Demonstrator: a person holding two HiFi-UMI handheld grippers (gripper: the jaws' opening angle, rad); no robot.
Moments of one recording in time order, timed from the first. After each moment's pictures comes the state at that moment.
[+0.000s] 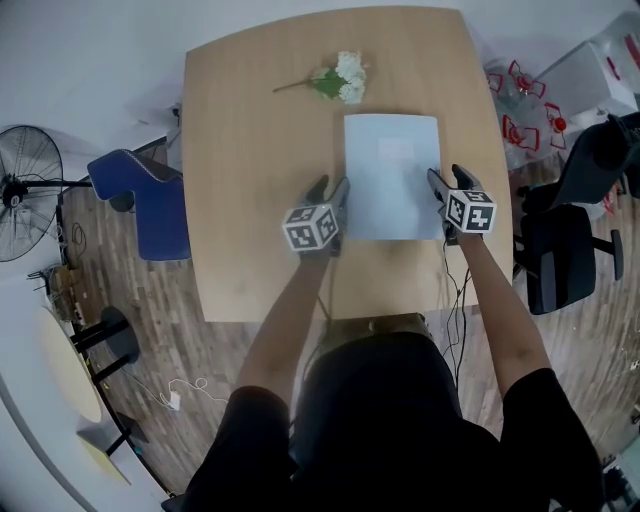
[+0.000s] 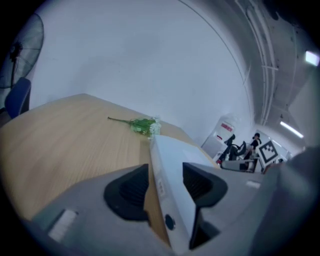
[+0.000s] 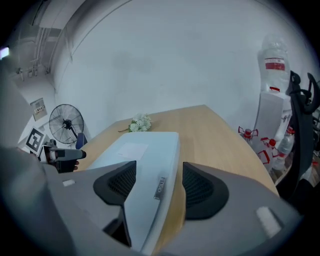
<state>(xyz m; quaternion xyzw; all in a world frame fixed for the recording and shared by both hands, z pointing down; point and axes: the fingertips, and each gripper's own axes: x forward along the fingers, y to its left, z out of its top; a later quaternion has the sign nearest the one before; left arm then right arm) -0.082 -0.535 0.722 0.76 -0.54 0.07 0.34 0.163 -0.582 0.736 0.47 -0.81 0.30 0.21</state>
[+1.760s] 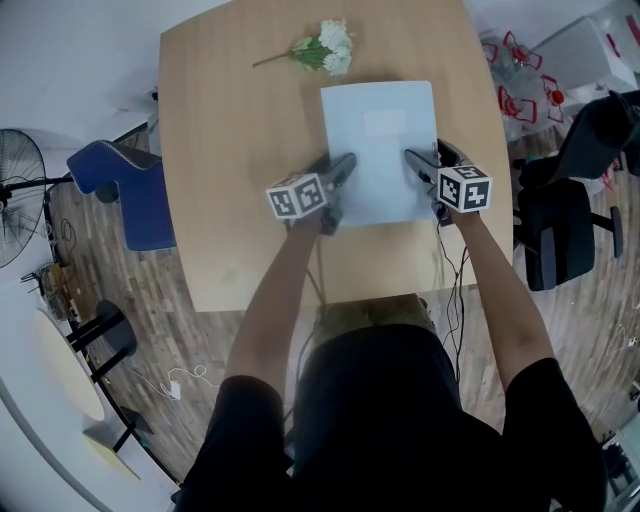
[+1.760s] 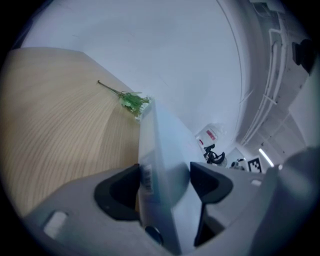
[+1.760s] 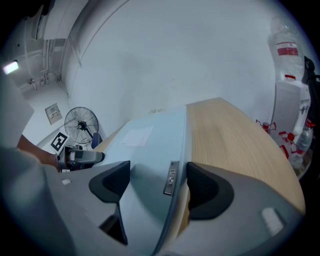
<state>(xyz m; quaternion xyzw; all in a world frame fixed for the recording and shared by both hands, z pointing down) -0.047 -0.542 0.763 0.77 -0.43 -0.01 0.46 0.126 -0.568 0.753 0.39 -0.84 0.32 0.20</state>
